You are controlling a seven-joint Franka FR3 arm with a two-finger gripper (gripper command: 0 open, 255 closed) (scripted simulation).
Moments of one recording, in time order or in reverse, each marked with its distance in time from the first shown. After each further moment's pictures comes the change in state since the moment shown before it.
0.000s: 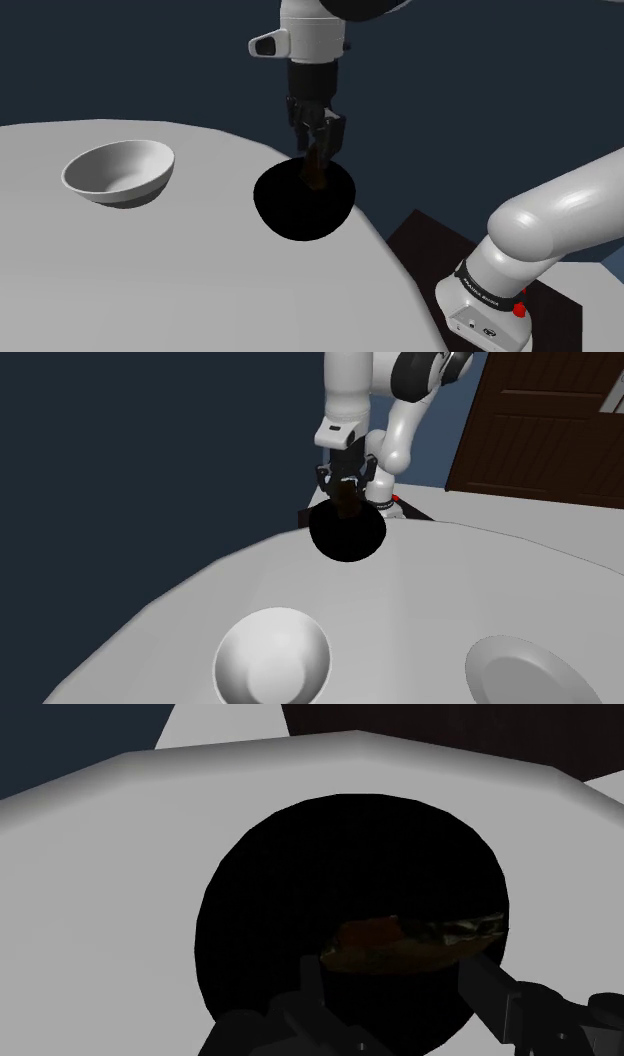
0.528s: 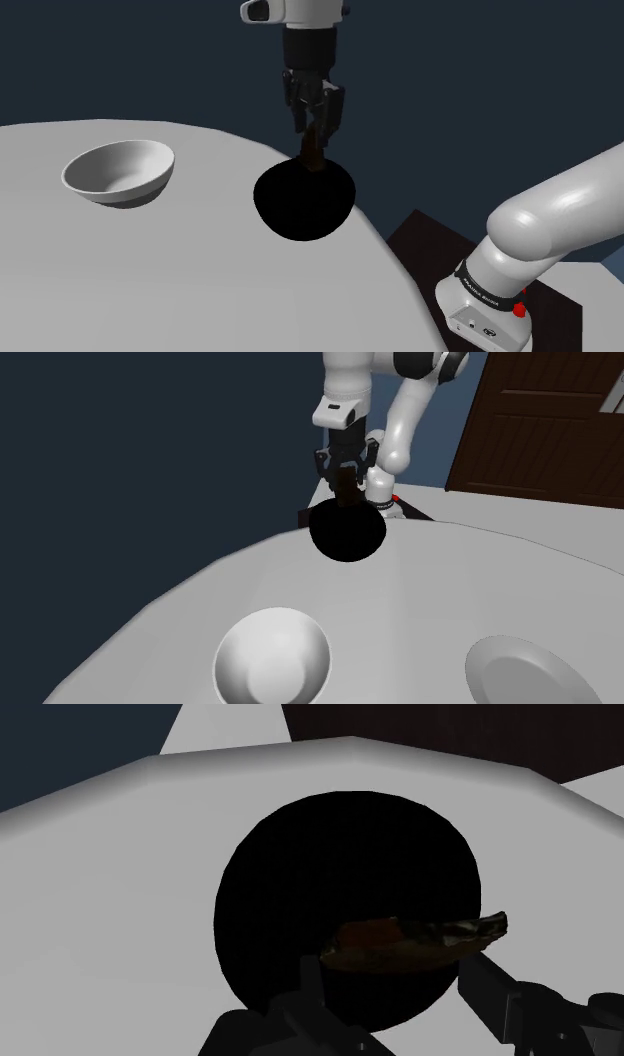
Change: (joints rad) arm -0.018 0.043 0.006 0.134 -0.032 -0.097 0.027
